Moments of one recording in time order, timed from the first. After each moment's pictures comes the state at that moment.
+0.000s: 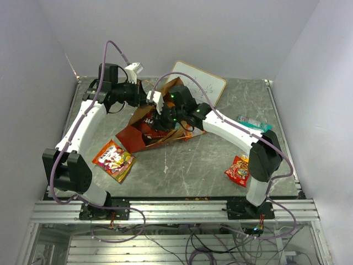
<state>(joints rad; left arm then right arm) -0.20 1.54 1.46 -0.54 0.73 -0.08 0.79 1.82 1.56 -0.32 -0.52 -0.30</state>
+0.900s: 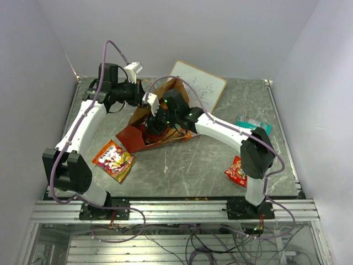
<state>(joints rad) -0.20 1.54 1.46 -0.53 0.71 -0.10 0.83 1.90 1.52 -0.20 -0.42 -0.20</state>
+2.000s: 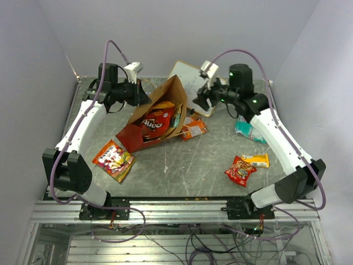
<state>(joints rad) -0.20 1.54 1.46 -0.53 0.69 -0.06 0.46 1.47 1.55 -0.48 -0.46 -0.42</state>
